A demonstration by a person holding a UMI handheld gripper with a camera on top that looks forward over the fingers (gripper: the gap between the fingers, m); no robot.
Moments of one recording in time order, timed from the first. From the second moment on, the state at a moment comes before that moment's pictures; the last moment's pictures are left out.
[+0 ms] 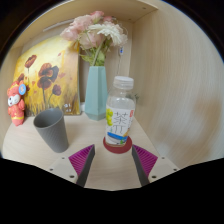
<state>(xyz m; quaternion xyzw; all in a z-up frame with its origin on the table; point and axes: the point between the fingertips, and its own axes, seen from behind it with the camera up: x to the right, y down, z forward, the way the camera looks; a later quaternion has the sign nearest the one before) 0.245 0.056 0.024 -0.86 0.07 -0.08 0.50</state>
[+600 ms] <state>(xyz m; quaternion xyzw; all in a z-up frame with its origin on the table) -0.023 -0.115 0.112 -0.87 0.02 0.00 0.50</state>
